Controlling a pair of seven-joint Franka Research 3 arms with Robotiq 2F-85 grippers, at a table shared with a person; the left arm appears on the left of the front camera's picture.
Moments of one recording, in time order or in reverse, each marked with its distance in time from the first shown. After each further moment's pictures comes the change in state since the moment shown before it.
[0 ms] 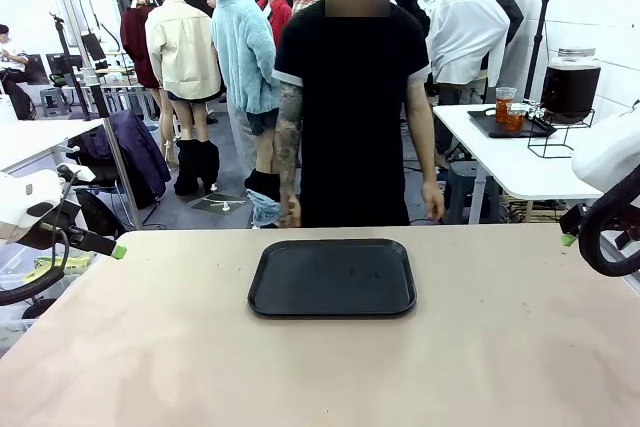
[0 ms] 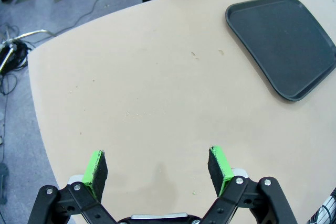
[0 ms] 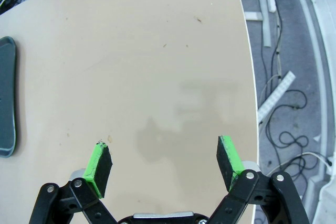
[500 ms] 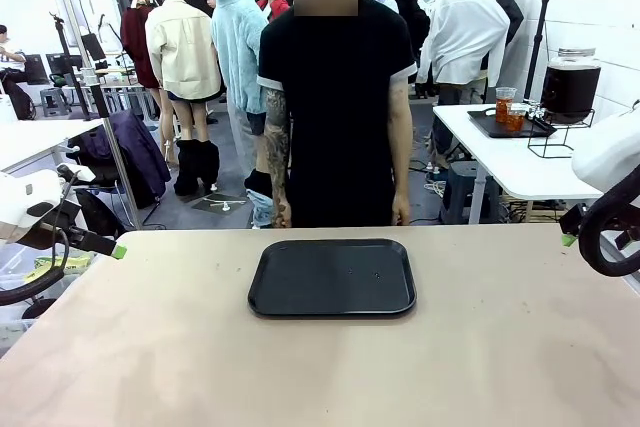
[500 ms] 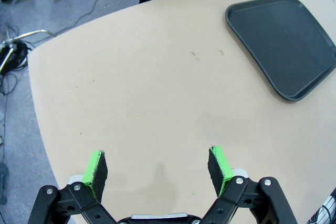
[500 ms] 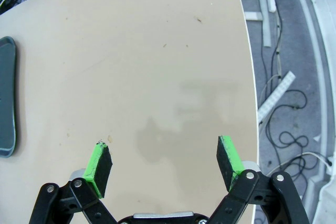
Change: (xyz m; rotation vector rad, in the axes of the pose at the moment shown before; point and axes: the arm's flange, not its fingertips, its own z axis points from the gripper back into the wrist) left arm 0.000 0.000 0.000 0.000 0.000 0.000; right arm 0.000 0.000 0.000 0.000 0.000 0.000
